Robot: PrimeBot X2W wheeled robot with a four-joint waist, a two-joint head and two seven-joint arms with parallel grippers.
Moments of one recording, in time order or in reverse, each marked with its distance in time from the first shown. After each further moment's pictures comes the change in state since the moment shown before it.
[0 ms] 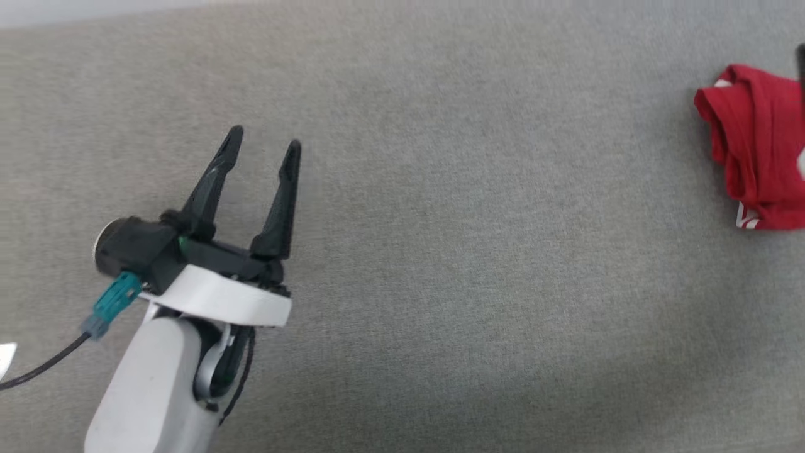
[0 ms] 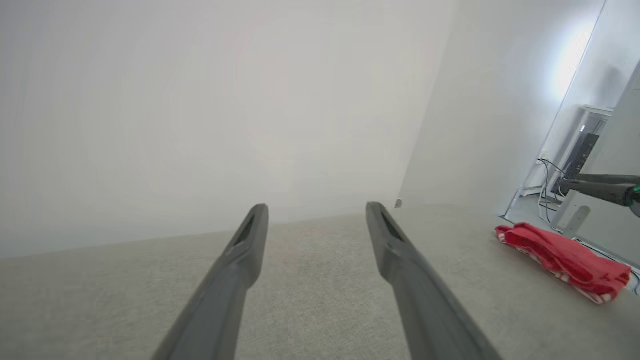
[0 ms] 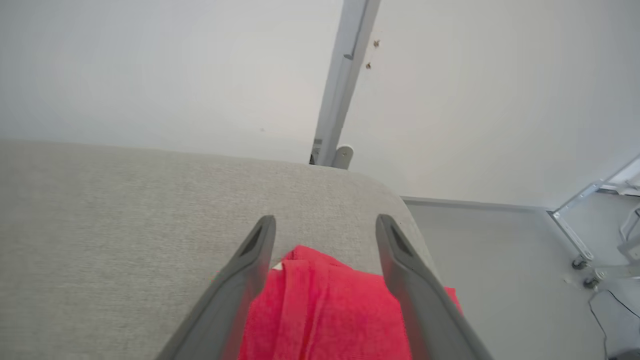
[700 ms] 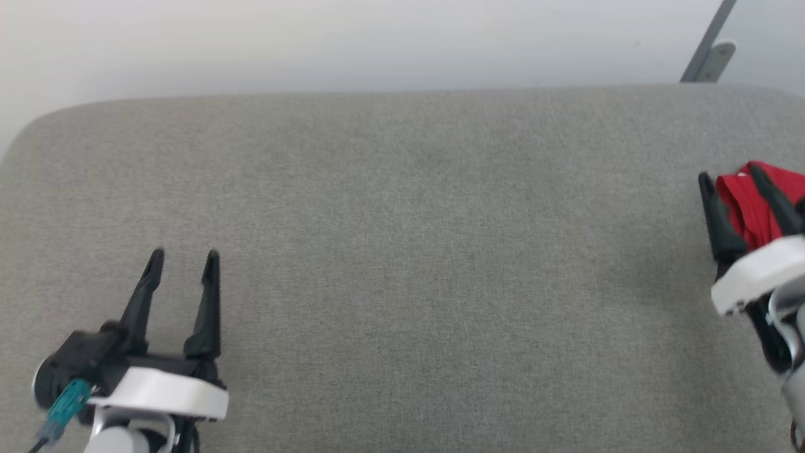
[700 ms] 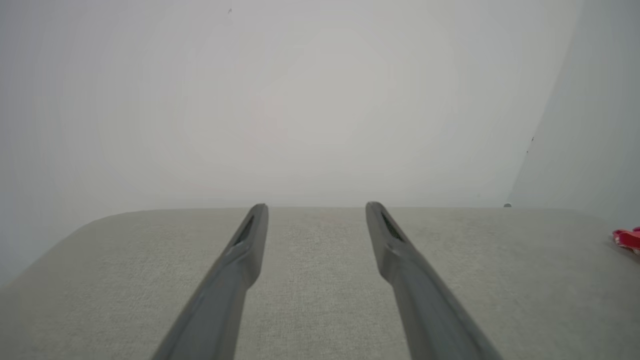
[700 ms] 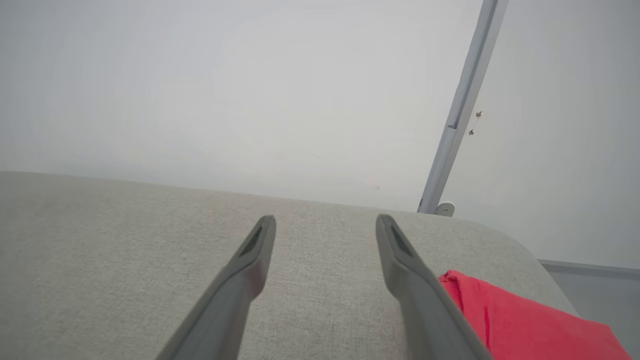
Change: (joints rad) left arm 0.311 -0.042 0.254 -0.009 0.098 -0.002 0.000; right arm 0.485 0.112 -0.151 -0.371 -0.046 0.000 -0.131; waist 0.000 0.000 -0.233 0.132
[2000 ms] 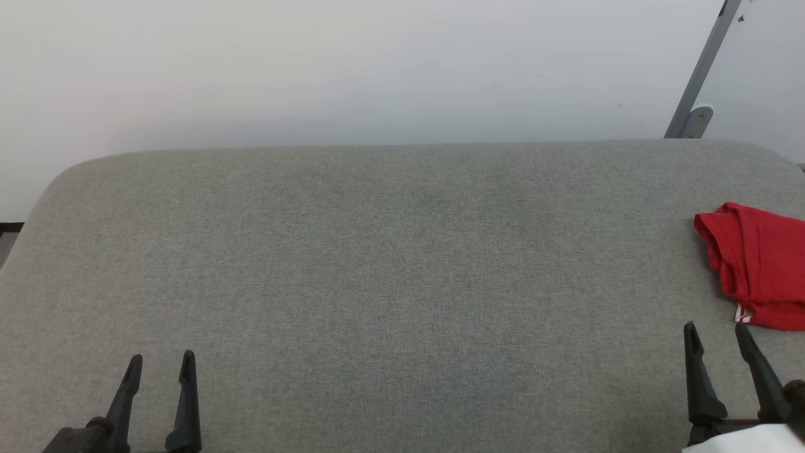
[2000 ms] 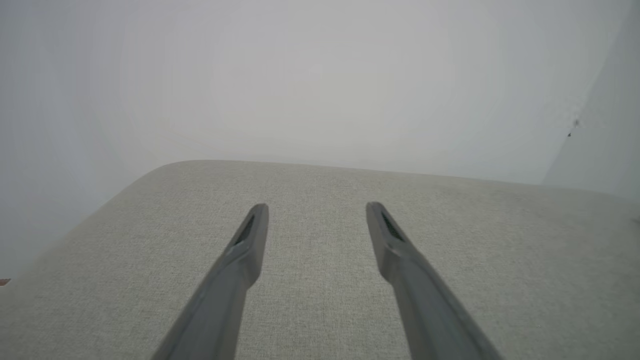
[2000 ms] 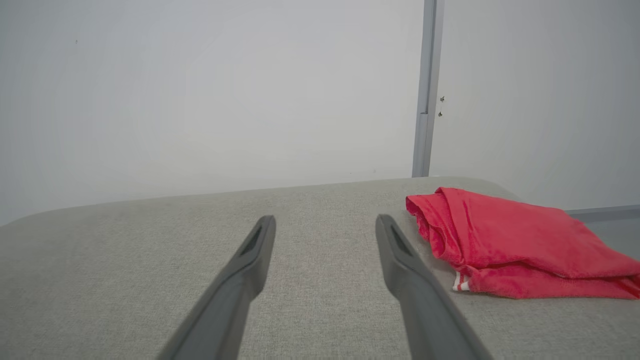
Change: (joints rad) left arm 0.248 -0.037 0.089 -0.021 0.016 0.000 0.000; right arm 0.611 0.289 -0.314 -0.508 -0.182 0.000 0.000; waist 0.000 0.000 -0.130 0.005
